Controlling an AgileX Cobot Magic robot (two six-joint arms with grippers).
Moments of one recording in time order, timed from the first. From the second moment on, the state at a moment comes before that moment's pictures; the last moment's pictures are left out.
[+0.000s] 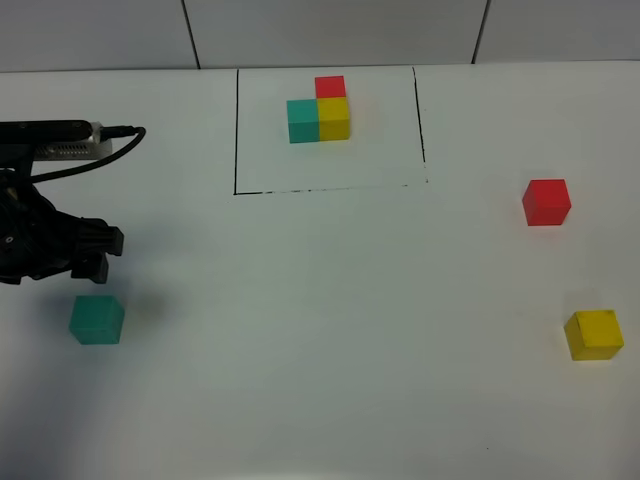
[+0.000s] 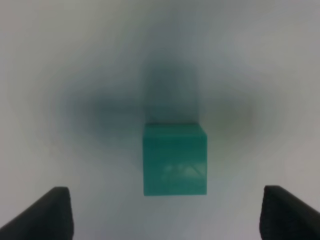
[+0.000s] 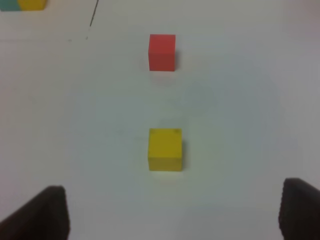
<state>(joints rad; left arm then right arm) -0.19 1.52 -0.91 0.10 0.75 -0.24 -0.03 0.05 -0.50 0.10 1.06 -0.07</state>
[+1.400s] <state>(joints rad) -0.19 1.82 -0.91 0.04 0.64 -0.25 -0.03 0.05 -0.50 0.10 1.06 -0.06</state>
